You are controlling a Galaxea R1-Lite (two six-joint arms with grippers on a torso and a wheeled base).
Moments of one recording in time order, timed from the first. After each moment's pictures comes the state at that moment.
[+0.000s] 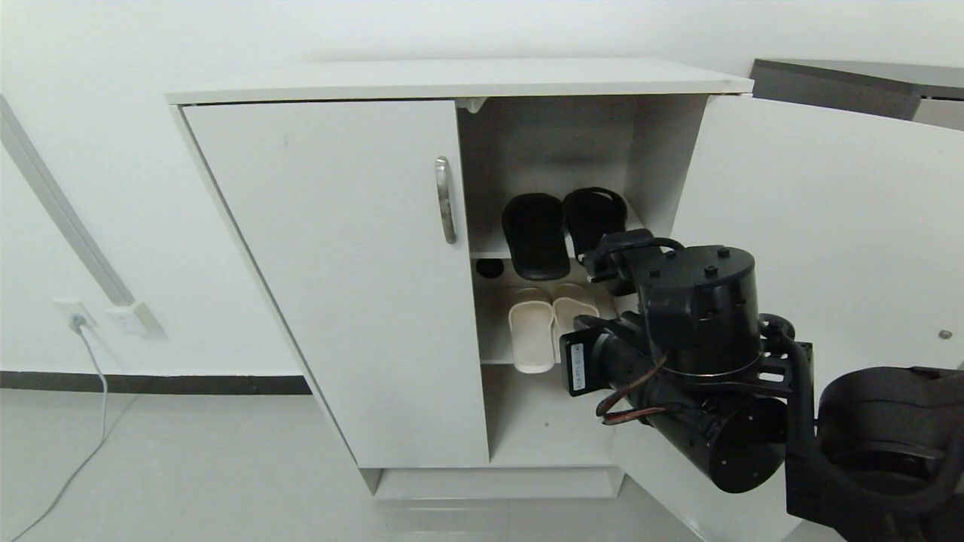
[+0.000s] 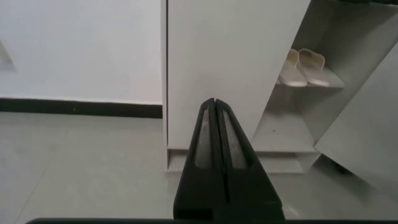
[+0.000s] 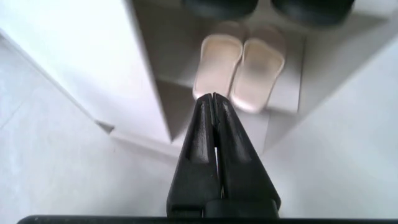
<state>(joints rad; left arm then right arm) 0.00 0.00 0.00 0.00 0.00 -0.09 0.94 1.76 -1.01 -0.48 -0.61 0.17</state>
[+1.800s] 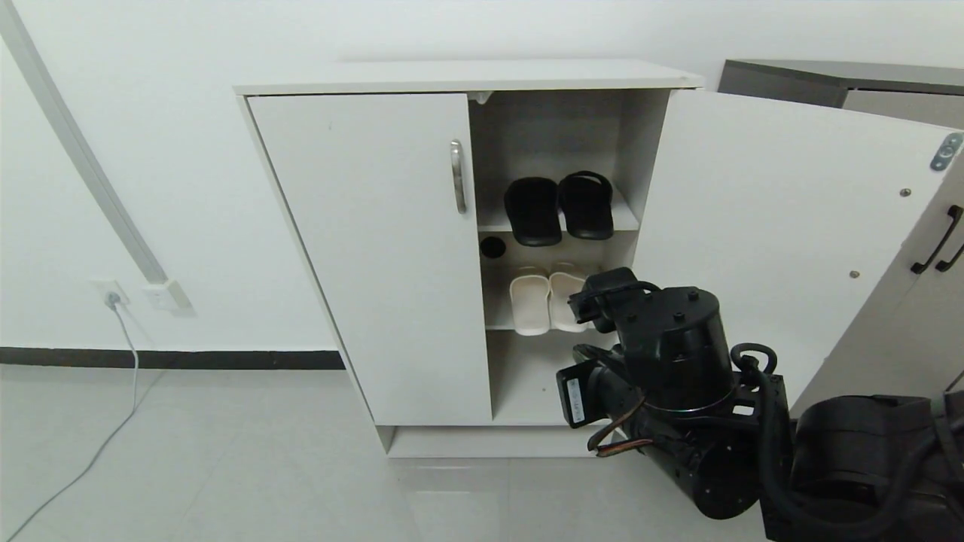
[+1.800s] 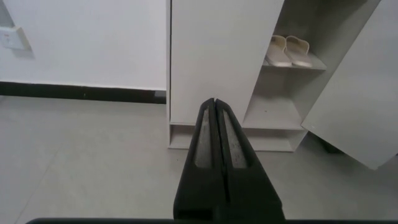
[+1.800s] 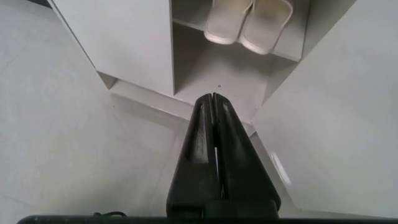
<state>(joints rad) 0.00 0.00 0.00 0.00 0.00 -0.09 0.94 1.80 -0.94 -0.51 -0.60 0.13</state>
